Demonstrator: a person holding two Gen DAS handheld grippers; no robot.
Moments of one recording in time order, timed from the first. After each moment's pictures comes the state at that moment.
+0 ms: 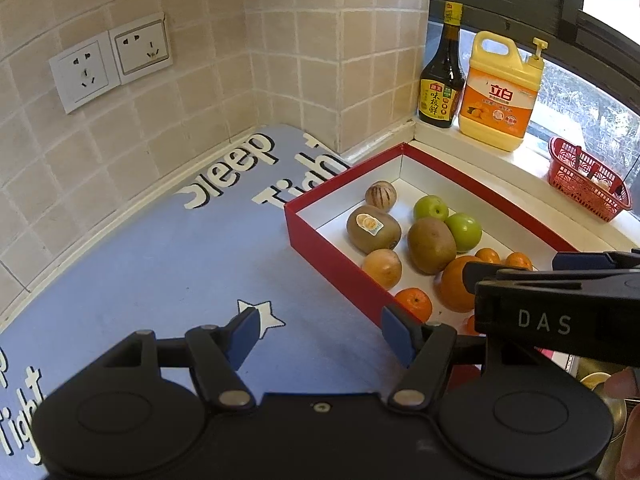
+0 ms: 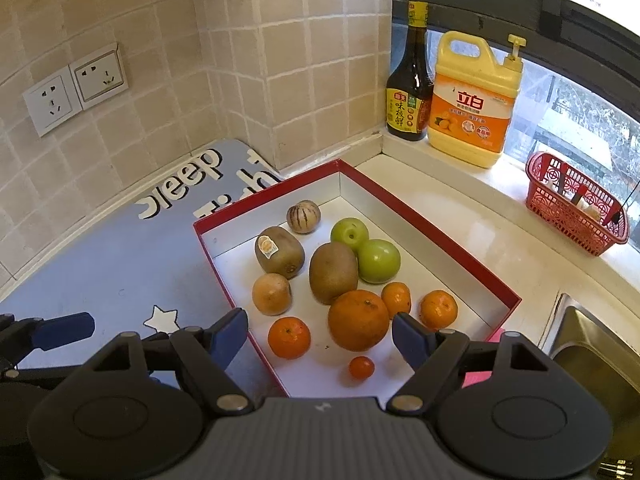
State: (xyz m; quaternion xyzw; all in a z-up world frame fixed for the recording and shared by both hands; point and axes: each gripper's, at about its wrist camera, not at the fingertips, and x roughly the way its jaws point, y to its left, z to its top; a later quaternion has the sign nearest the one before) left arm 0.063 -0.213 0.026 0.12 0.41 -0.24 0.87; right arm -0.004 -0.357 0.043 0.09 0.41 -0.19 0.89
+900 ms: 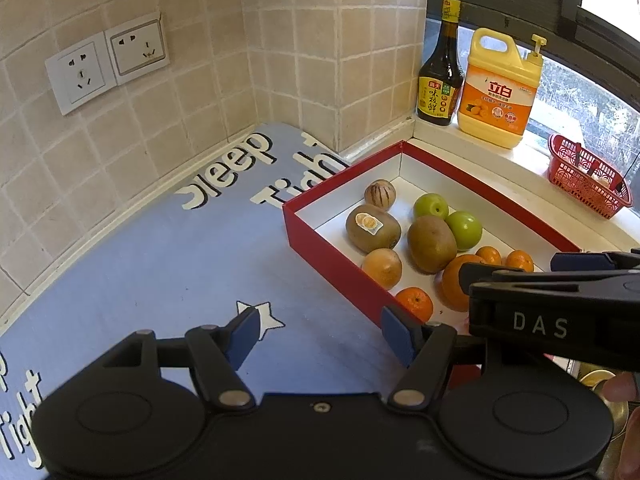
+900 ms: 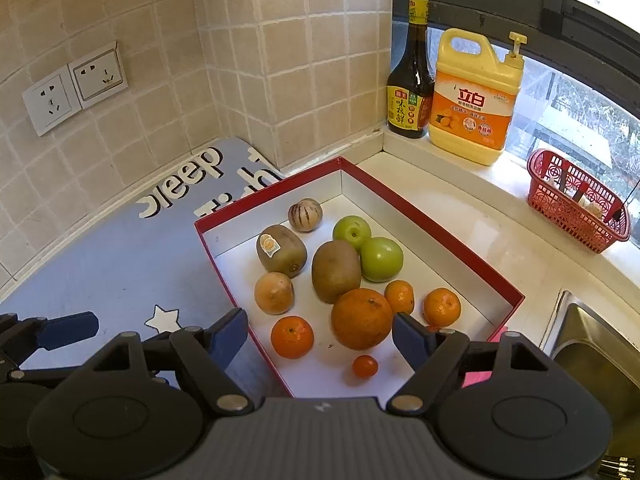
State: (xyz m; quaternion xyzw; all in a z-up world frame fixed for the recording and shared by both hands) left arm 0.064 -0.214 0.024 0.12 0.41 -0.24 0.87; right arm -0.002 -0.358 0.042 0.09 0.41 -0.19 0.89
